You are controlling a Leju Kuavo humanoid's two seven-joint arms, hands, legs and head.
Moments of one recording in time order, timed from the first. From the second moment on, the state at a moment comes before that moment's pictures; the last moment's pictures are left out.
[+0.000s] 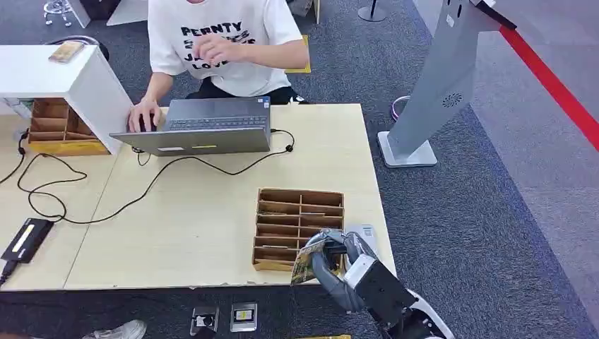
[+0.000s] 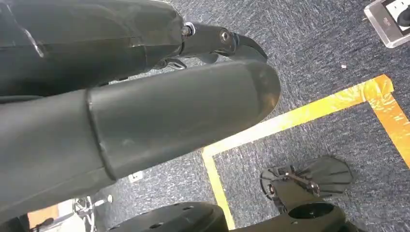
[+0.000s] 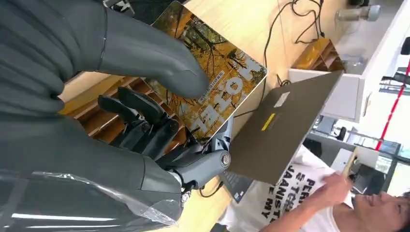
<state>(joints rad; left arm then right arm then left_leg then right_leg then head) -0.20 0.07 -1.22 -0.21 0.83 0.31 0.25 -0.10 -0.28 0.67 -1.93 0.17 -0.17 0.09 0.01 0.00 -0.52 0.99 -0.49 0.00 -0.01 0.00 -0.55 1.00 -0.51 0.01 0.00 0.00</state>
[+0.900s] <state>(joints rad) -0.20 0.06 -1.22 -0.21 0.84 0.32 0.26 -0.09 -0.28 0.67 -1.92 0.15 -0.15 0.05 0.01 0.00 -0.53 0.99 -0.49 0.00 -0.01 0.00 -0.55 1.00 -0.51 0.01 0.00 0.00</state>
